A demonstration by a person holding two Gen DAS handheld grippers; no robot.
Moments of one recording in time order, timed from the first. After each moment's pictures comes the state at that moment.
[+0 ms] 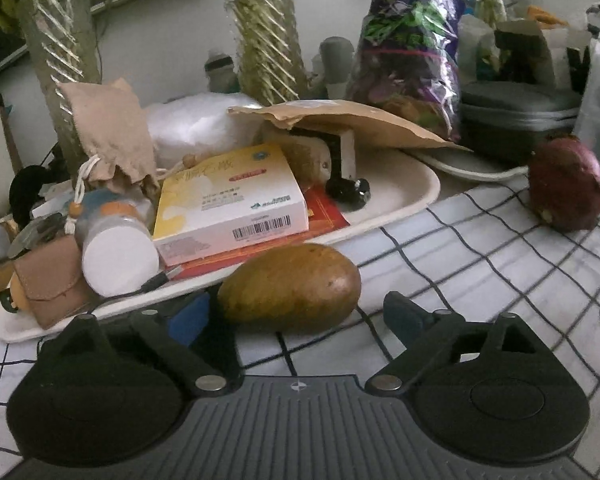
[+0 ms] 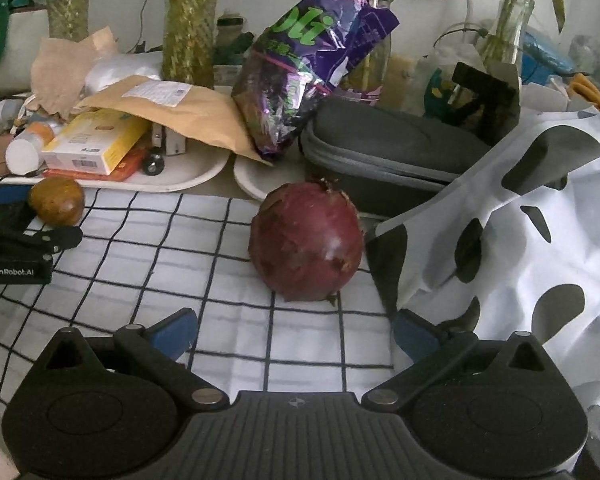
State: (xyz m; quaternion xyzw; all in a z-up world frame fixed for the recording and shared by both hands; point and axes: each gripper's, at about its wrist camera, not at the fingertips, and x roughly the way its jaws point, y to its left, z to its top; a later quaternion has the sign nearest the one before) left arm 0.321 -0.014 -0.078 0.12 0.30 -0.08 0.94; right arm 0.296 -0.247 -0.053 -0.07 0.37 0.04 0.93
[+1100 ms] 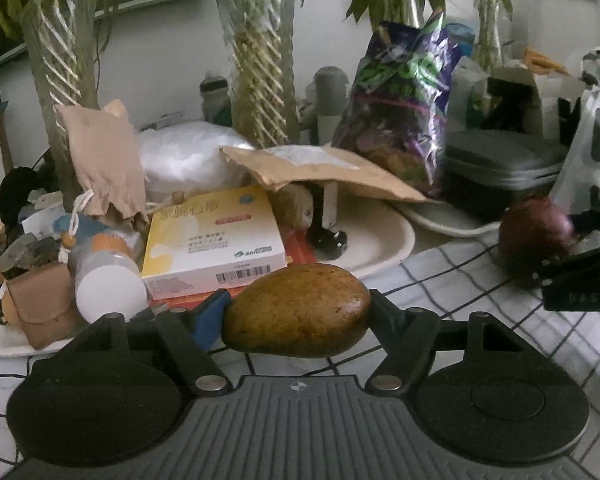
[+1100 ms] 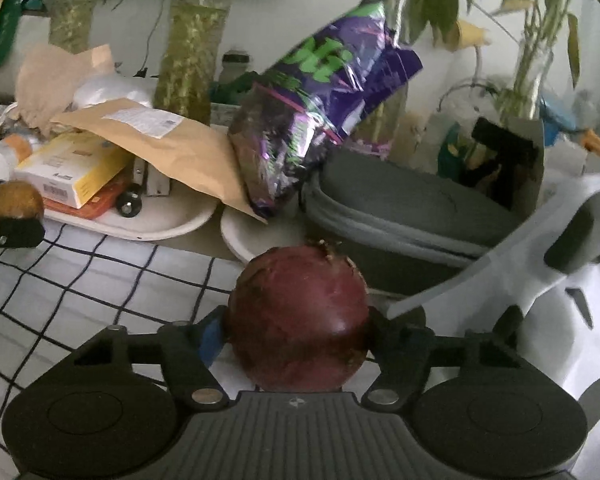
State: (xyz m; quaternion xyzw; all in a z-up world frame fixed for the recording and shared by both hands) left arm 0.319 -0.018 -0.051 0.08 0.28 -0.11 0.95; right arm 0.337 -0.233 -0.070 -0.11 0.28 0.04 0.95
